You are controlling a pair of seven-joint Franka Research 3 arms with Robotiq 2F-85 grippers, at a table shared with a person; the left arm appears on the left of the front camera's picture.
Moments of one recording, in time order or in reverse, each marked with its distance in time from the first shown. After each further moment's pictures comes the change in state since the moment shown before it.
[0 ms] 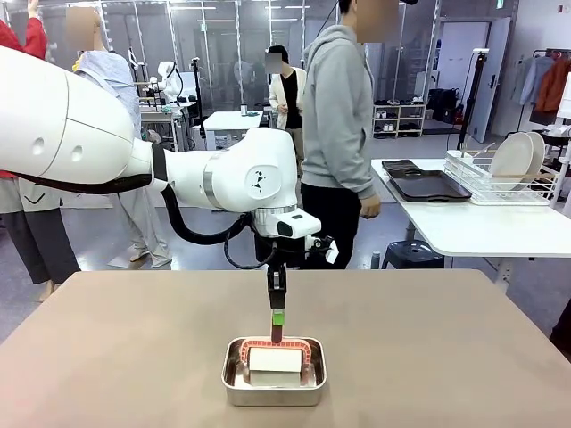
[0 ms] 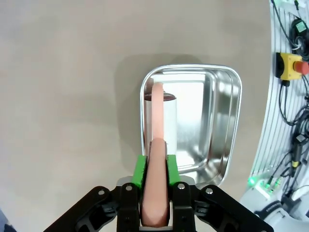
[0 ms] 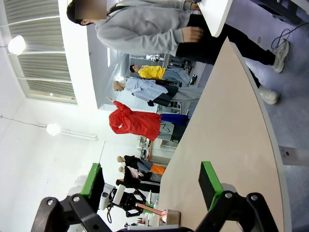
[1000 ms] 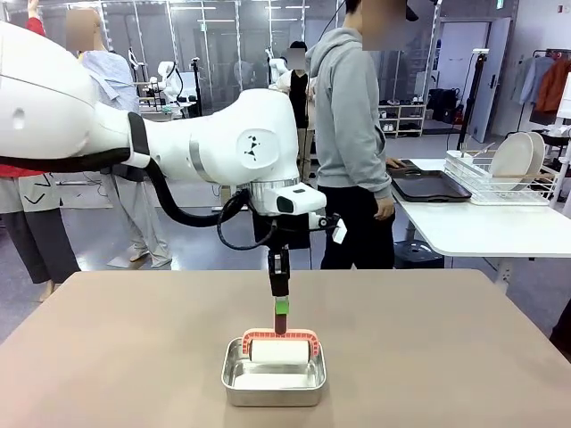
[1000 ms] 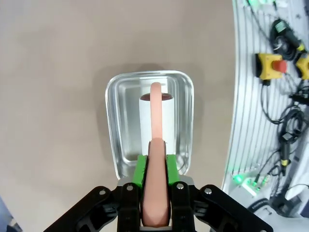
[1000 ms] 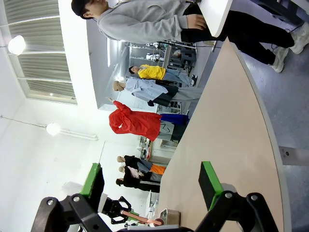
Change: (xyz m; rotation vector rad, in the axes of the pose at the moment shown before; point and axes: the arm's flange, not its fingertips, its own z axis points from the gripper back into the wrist) left arm 0.005 -0.053 0.045 0.007 -0.024 -0.019; right arm 0.000 0.000 0.000 0.000 0.000 0.000
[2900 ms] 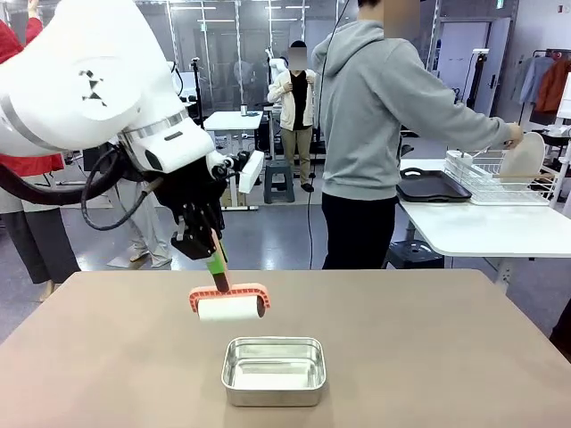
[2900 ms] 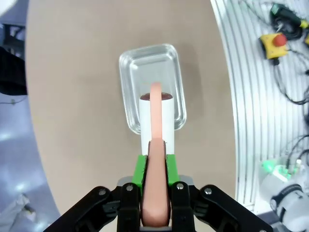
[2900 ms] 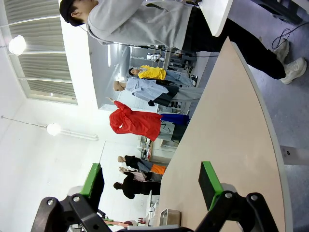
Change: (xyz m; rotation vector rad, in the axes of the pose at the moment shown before) left arm -0.122 -0.108 0.101 0.291 -0.183 -0.169; right arm -0.002 0.000 0.000 0.002 0.000 -0.001
